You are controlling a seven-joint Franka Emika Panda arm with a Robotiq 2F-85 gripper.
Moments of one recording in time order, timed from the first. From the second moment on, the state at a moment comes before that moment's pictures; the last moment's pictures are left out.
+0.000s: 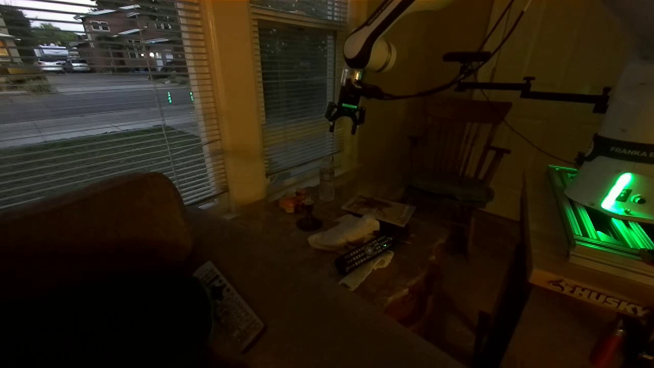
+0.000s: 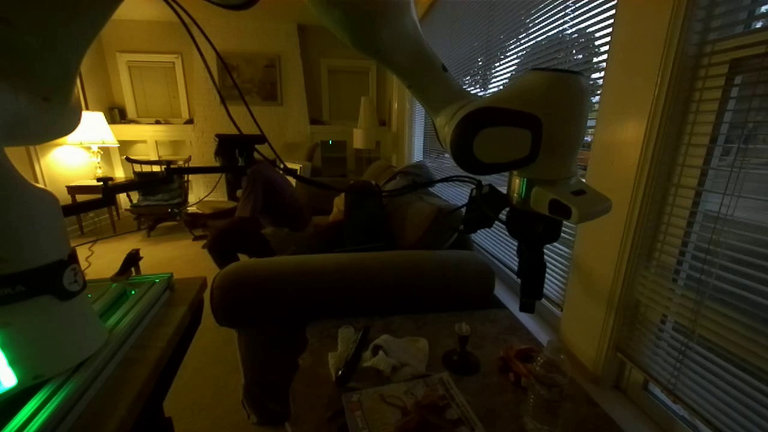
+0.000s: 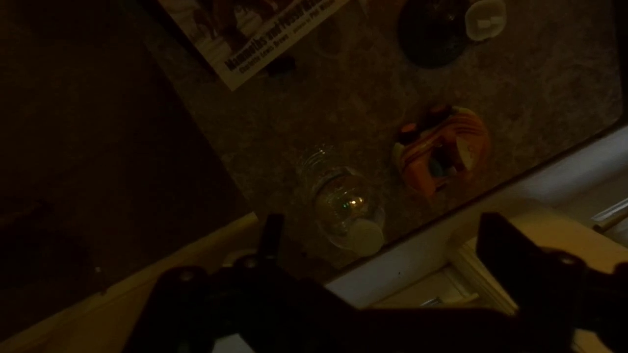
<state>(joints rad) -0.12 0.74 -0.03 -1.59 0.21 2.44 0.31</state>
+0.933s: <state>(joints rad) -0.10 0.98 -0.08 -1.33 0.19 2.37 0.31</state>
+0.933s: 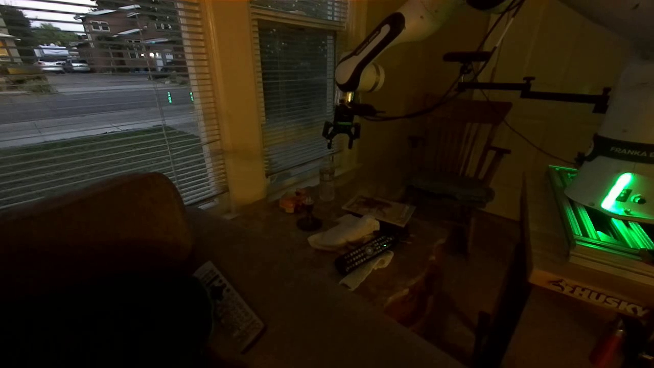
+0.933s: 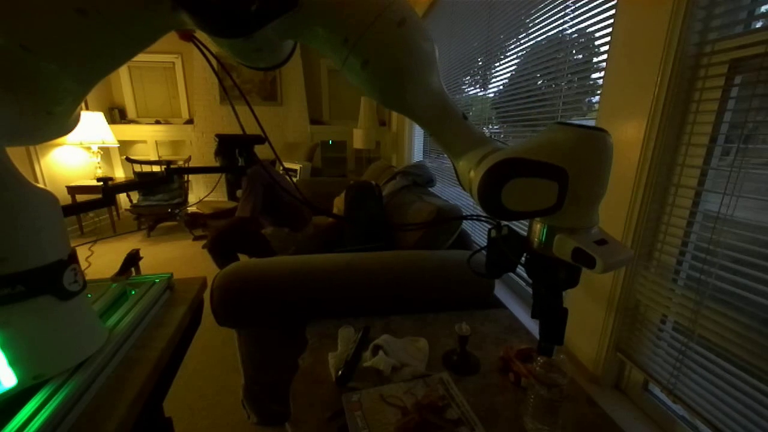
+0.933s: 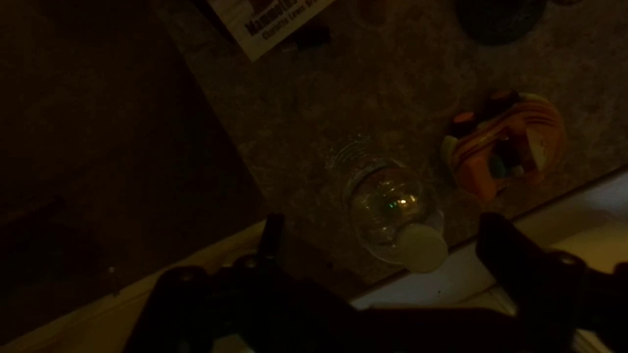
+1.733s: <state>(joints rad) -0.10 1.02 -0.08 -1.25 0.19 2.31 0.31</state>
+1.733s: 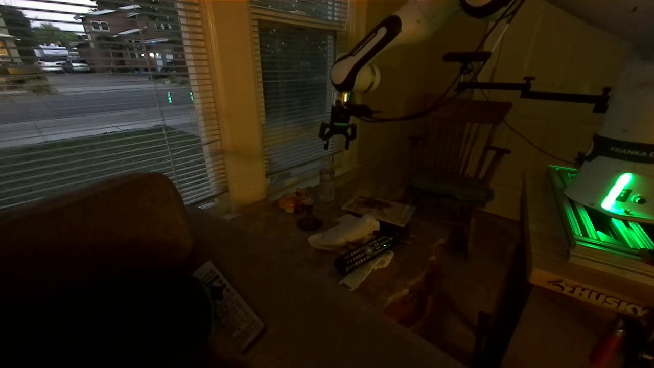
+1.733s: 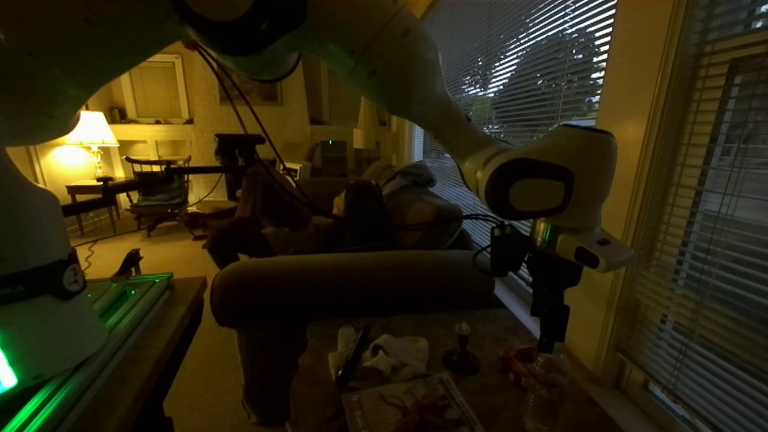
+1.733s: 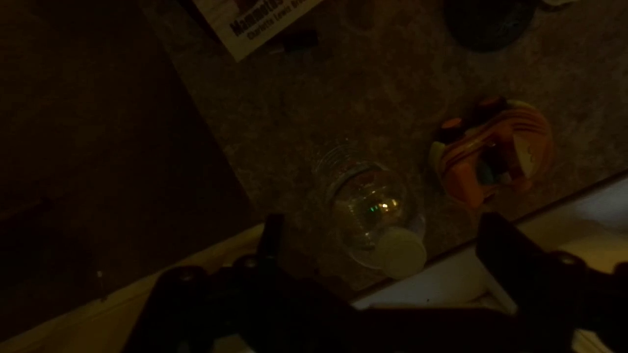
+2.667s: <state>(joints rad) -0.10 1.11 -0.07 -1.14 0.19 2.33 0.26</state>
